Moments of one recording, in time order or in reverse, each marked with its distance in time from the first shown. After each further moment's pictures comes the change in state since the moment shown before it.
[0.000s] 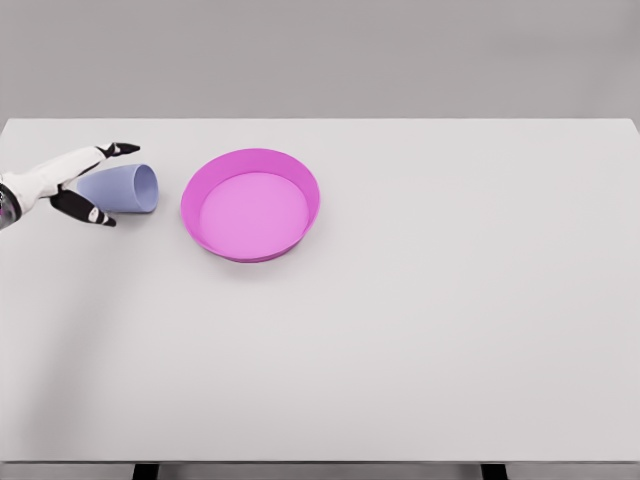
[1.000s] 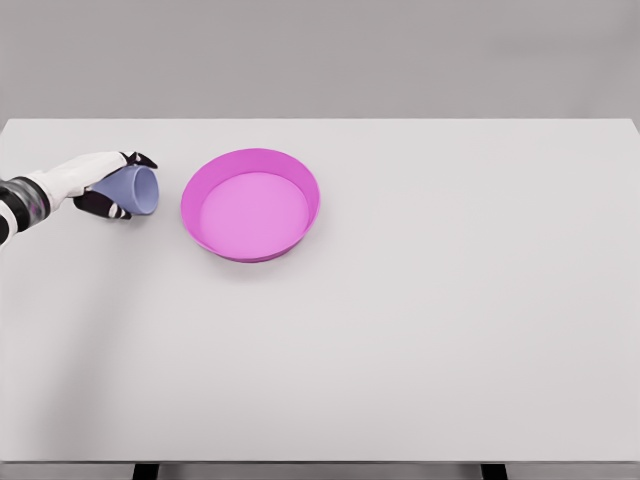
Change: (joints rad) left arm -0.020 -0.055 -0.031 -0.025 -0.172 0.041 0.000; right arm 0.000 0.000 0.000 0.000 0.000 0.000 0.000
